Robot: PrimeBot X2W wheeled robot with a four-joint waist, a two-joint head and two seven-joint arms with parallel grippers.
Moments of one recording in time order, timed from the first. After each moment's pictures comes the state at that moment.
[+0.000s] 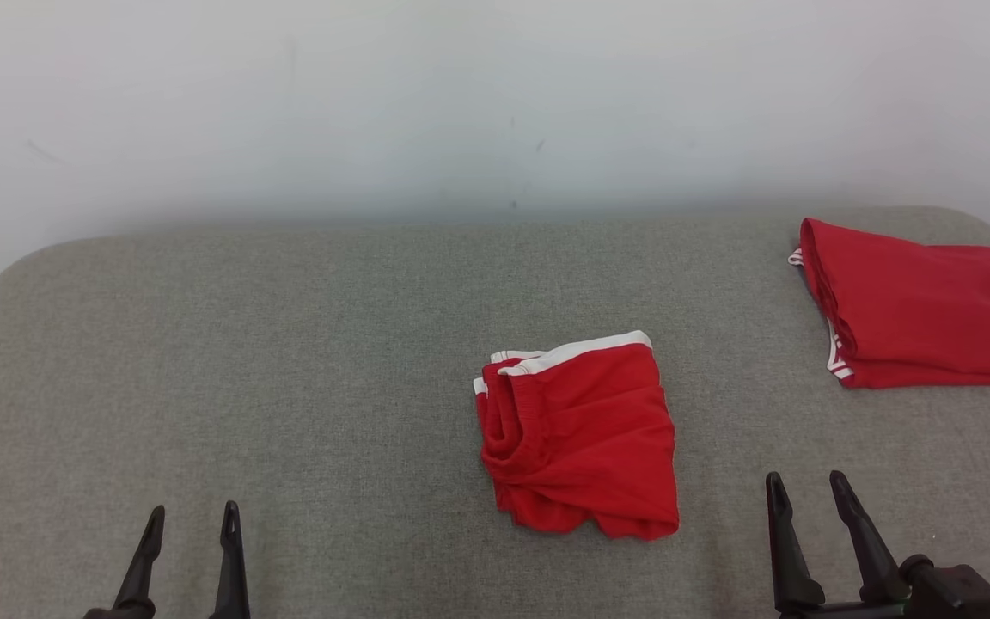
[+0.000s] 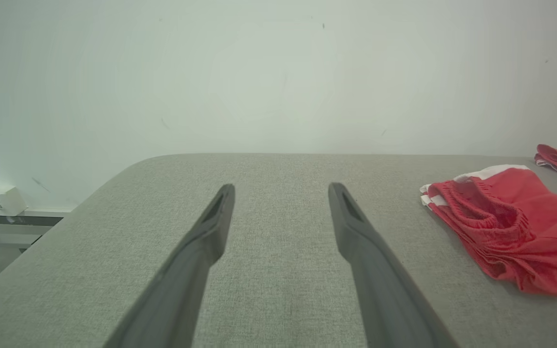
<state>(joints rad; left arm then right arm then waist) 0.04 0.07 0.07 0.14 -0.11 -0.11 -0.26 0.06 -0.07 0.05 0.13 0.26 0.13 -0.26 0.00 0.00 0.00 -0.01</state>
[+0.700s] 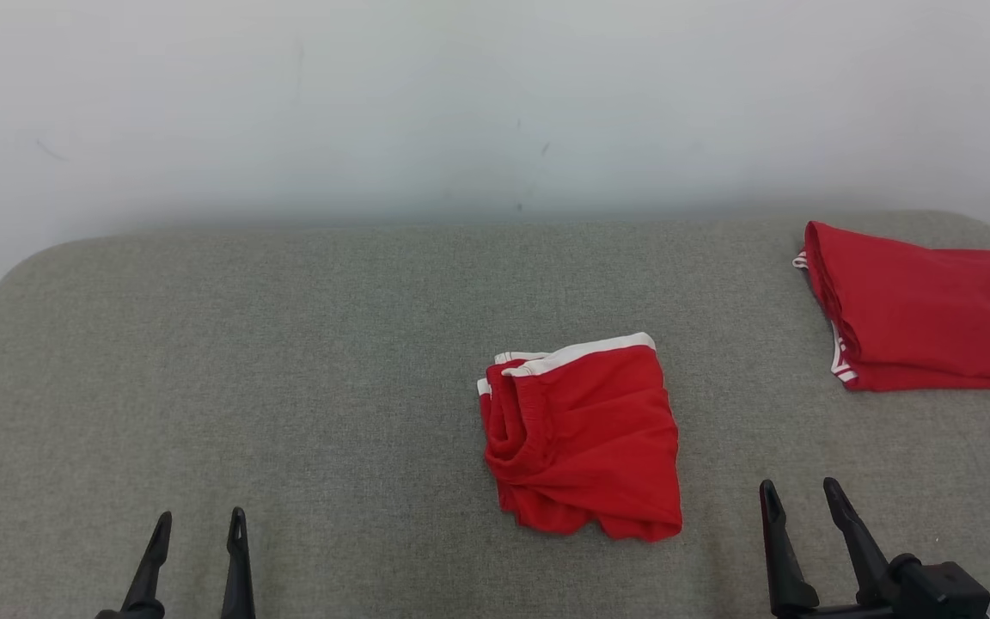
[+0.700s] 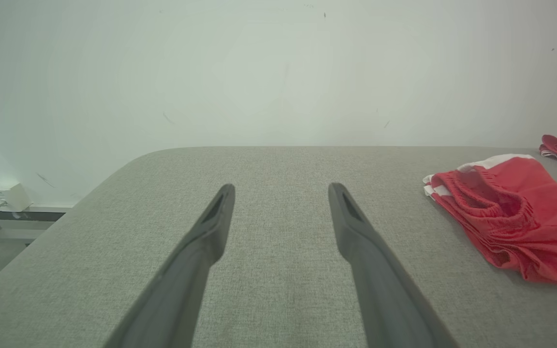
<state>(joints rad) 0.04 0.08 0.04 0.16 -0.11 -0.09 -0.26 0.05 -0.07 0.05 0.17 0.23 0.13 -0.25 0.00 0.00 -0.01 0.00</state>
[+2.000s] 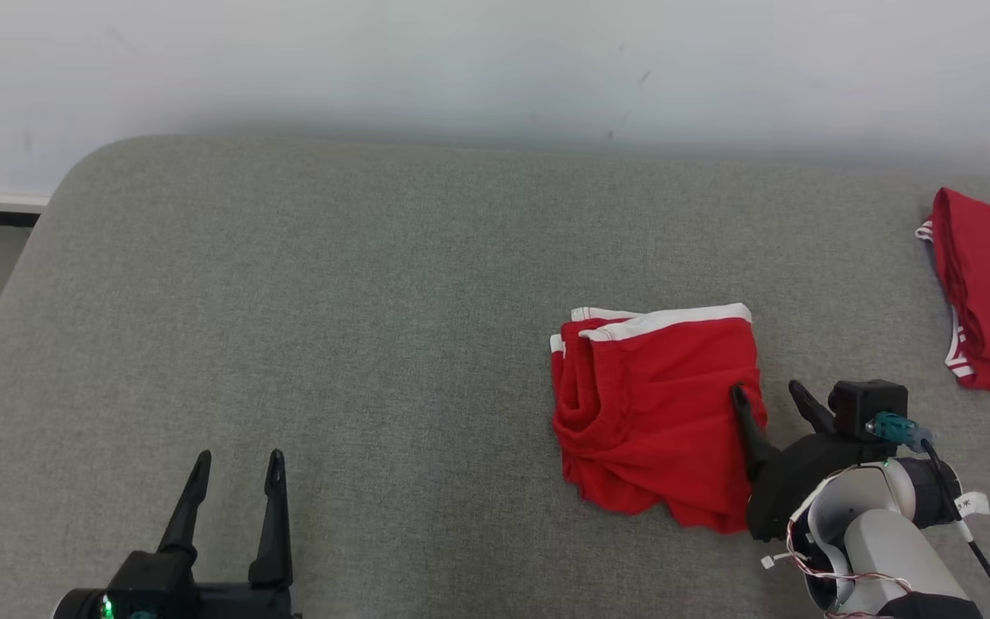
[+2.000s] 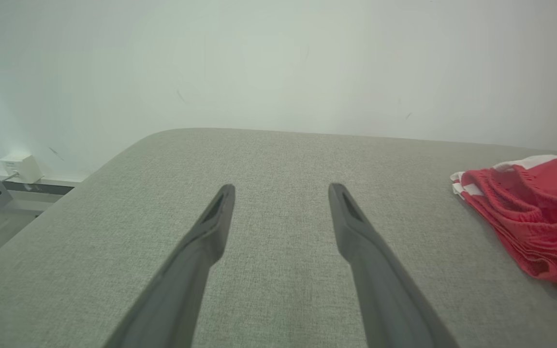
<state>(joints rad) -0.06 0.07 -0.02 0.19 -0.14 -0.09 -0.26 -0.42 -0.10 0.04 0.65 0.17 0.13 0.00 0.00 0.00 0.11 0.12</state>
